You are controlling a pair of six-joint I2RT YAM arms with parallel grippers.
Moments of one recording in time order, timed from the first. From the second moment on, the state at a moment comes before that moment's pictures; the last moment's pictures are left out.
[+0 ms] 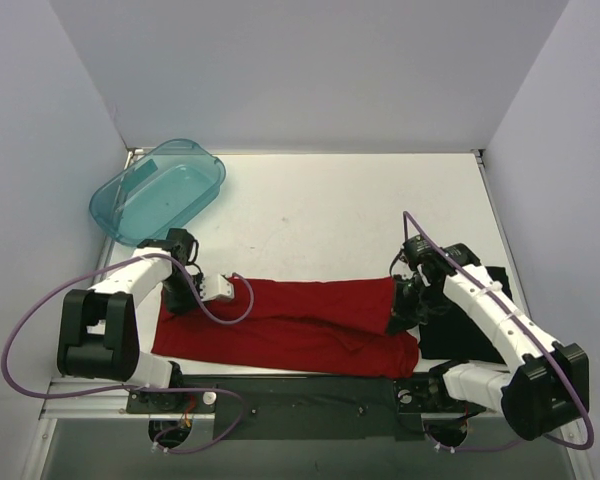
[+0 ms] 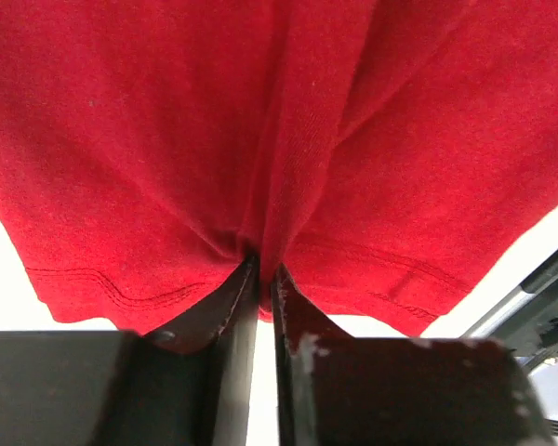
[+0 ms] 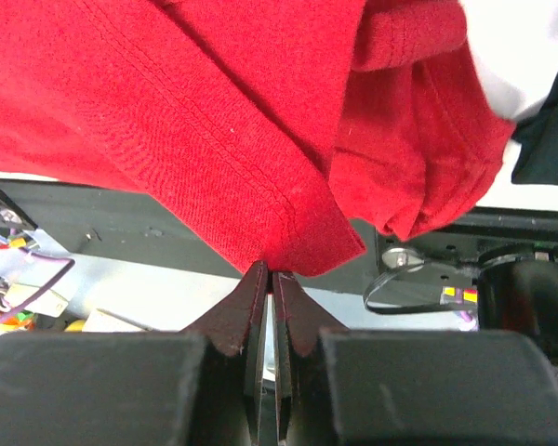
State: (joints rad) left arm -0.11 1.45 0.82 -0.98 0.07 1.28; right arm 0.35 1.17 0.83 -1.14 -0.28 0.58
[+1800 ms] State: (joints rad) left arm -0.04 1.53 1.00 -0.99 0.17 1.15; right arm 0.13 2.03 1.38 -0.89 -0.17 0.52
